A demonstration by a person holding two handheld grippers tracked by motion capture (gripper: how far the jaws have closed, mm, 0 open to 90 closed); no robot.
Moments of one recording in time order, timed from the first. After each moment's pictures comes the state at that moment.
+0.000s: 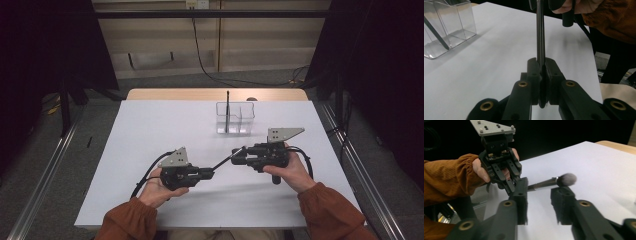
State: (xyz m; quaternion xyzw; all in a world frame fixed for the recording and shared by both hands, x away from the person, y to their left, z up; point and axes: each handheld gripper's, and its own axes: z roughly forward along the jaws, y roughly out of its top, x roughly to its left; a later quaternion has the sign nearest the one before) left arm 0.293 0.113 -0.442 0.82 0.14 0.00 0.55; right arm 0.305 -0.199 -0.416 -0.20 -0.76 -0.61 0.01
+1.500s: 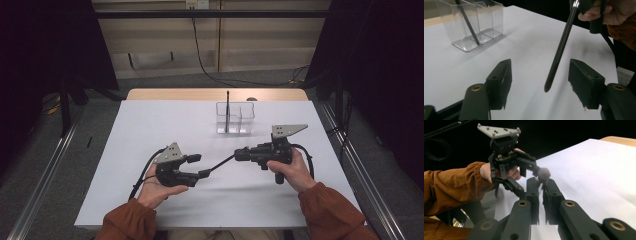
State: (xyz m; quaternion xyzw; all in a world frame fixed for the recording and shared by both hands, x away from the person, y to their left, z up) left arm 0.296 0.125 -0.435 0.80 0.22 0.05 0.55; right arm 0.309 -0.209 -0.412 -0.22 -0.75 -0.62 0.05
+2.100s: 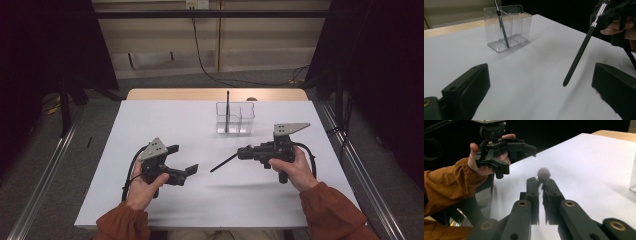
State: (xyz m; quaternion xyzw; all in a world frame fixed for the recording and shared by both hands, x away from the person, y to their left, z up) left arm 0.295 0.154 -0.420 0.78 0.29 0.10 0.55; right arm 0.312 -0.216 -0.411 -0.25 -0.75 -0.61 0.05
